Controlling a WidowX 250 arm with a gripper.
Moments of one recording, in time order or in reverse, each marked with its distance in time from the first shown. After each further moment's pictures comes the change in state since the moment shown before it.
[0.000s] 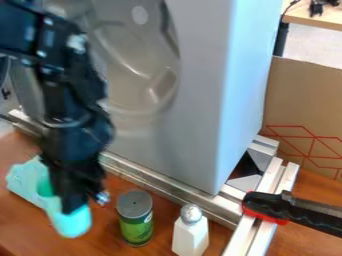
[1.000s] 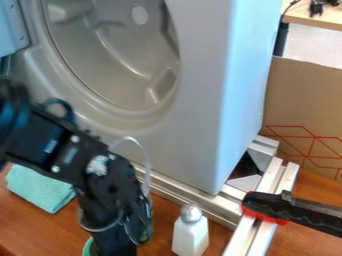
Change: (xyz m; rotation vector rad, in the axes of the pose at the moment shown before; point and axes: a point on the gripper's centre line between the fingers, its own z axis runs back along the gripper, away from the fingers) arm 0.009 -0.047 -0.059 0.022 -0.248 -0.228
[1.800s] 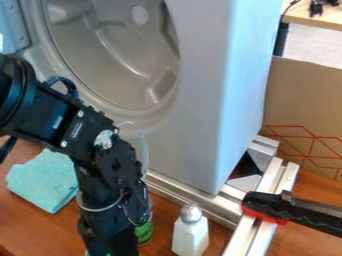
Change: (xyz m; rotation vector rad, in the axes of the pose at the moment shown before) arm -0.002 0.001 0.011 -0.012 0.112 0.065
